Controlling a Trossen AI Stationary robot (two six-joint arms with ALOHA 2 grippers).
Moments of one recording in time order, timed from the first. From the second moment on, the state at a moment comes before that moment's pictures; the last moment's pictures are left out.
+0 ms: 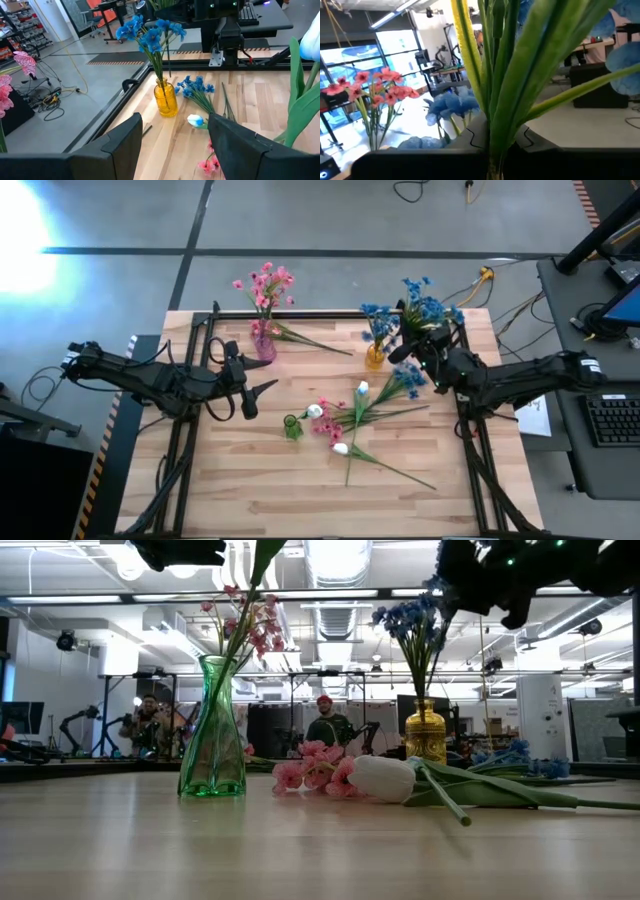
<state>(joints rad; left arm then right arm) -0.27 0.87 0.77 -0.19 -0.65 0.00 -0.09 0.98 0.42 0.81 0.93 0.06</state>
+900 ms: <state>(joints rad) -0.27 0.87 0.77 -0.20 -0.67 0.02 -0.15 1.13 0.42 0.93 0.88 -0.06</state>
